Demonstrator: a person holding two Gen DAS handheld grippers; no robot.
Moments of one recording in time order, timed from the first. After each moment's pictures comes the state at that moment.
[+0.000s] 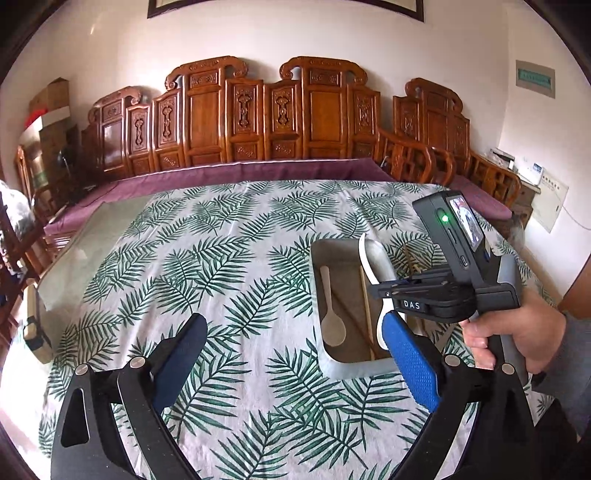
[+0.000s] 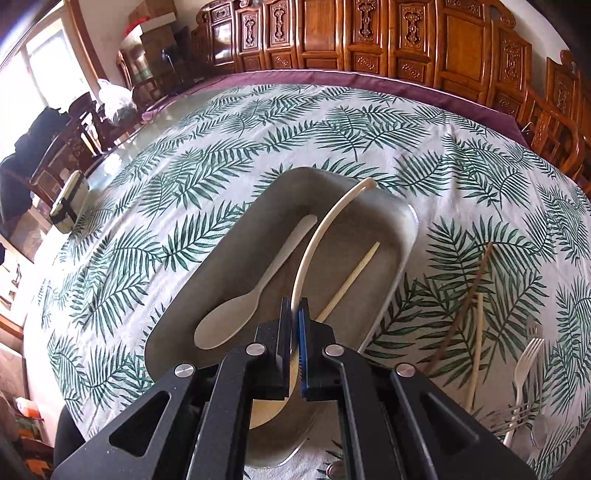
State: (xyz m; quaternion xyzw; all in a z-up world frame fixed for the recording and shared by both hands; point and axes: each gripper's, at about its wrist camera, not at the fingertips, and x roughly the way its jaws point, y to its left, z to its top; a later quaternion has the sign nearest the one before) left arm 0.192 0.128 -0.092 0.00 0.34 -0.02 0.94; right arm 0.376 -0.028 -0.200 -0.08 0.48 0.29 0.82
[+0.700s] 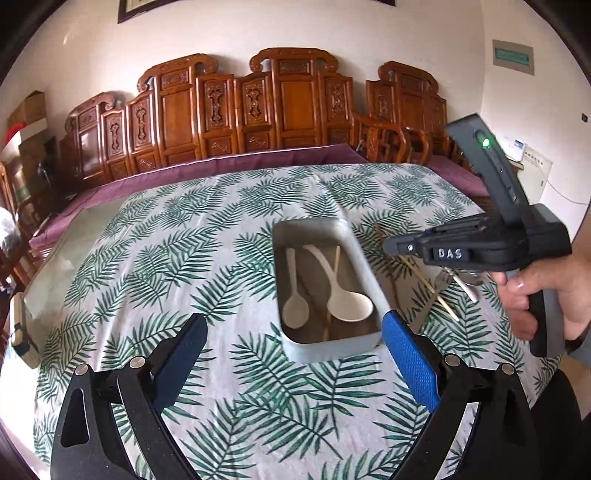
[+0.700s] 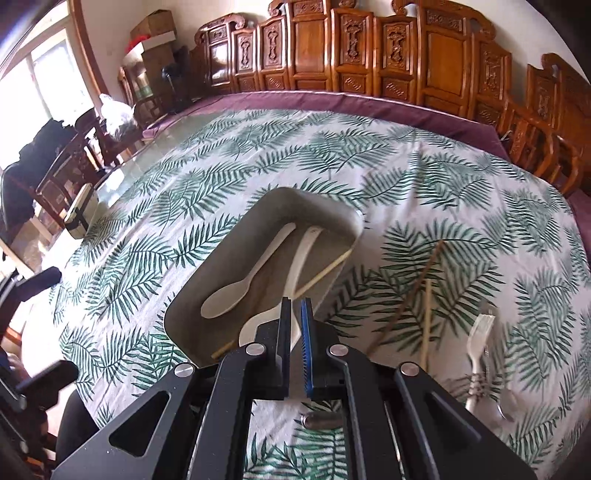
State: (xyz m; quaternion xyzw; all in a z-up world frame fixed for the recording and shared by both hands) left arm 0.183 0.089 -0.107 0.03 0.35 -0.06 0.93; right arm 0.340 -0.088 -0.150 -0.07 0.45 0.28 0.85
